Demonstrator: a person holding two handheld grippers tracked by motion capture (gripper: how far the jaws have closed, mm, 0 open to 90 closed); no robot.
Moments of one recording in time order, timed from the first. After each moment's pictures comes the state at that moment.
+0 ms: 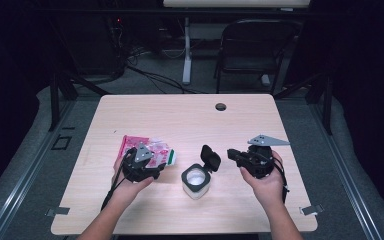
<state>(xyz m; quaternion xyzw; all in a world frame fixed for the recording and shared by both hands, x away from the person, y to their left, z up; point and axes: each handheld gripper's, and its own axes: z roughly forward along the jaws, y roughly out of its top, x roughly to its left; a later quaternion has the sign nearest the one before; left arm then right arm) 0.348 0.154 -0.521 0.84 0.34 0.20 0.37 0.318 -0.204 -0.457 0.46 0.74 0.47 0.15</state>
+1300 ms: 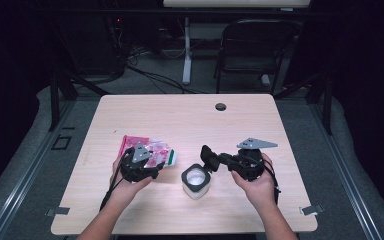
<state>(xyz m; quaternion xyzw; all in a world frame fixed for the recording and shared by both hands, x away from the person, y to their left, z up) 0.345 0.157 -0.517 0.84 0.34 0.21 0.38 0.319 -0.184 -0.468 0.44 0.76 0.46 0.13</state>
